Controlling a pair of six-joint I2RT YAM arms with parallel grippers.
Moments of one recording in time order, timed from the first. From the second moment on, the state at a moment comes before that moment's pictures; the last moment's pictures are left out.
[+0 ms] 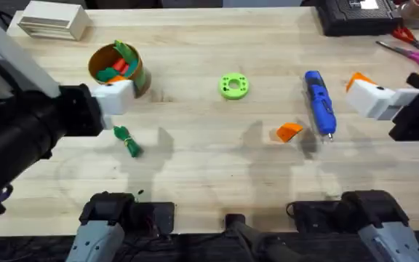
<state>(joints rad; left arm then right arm) -0.01 0.57 0.94 -0.99 -0.01 -0.03 0.00 0.39 0.77 -0.83 0.01 0.05</state>
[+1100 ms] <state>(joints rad) -0.01 0.57 0.93 -0.94 0.17 -0.03 0.00 0.39 0.77 -0.83 0.01 0.05</state>
